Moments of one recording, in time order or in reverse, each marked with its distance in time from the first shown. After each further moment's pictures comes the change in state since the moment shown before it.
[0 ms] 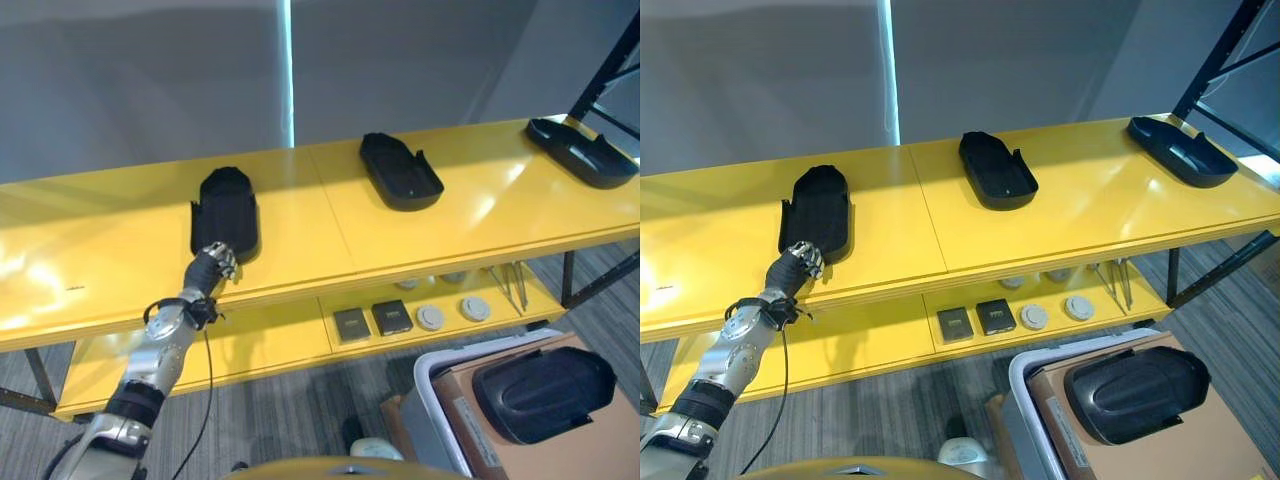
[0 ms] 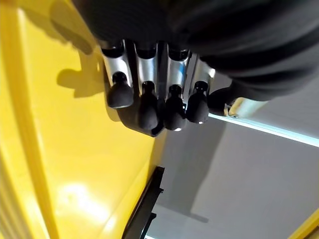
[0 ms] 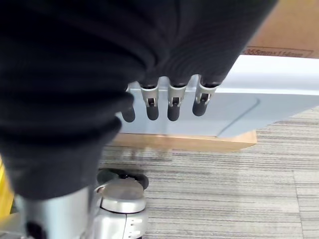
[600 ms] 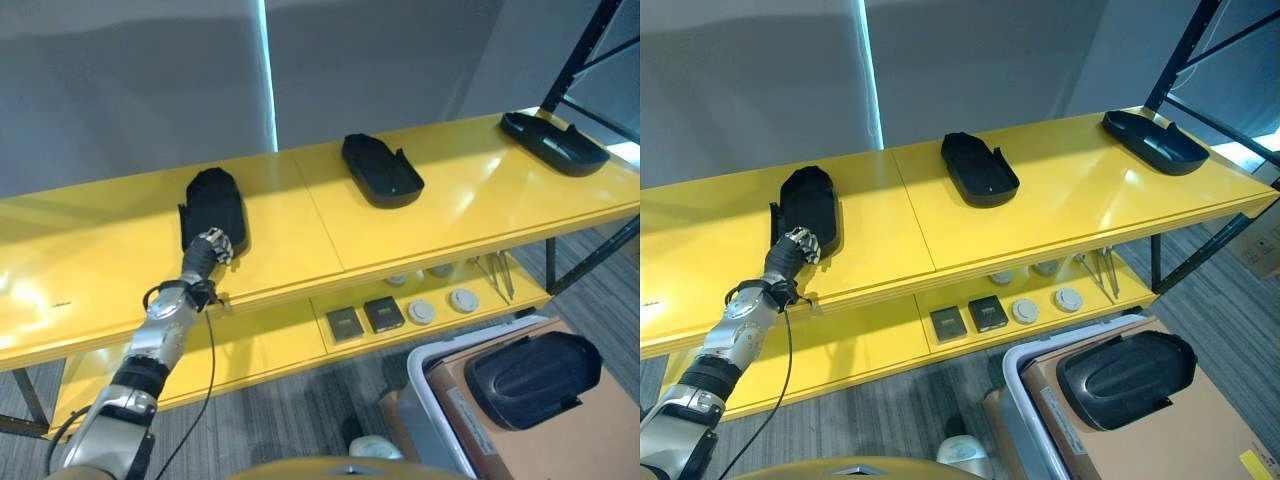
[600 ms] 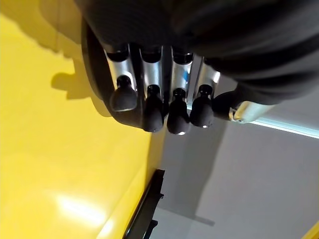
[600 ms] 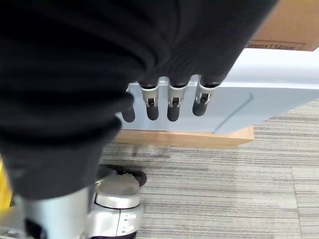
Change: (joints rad) left arm -0.127 -0.004 -0.003 0.168 0.009 -0.002 0.041; right arm -0.006 -0.023 0.016 0.000 -0.036 -0.004 0.023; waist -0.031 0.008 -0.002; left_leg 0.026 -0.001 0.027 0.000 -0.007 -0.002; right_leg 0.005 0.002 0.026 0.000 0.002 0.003
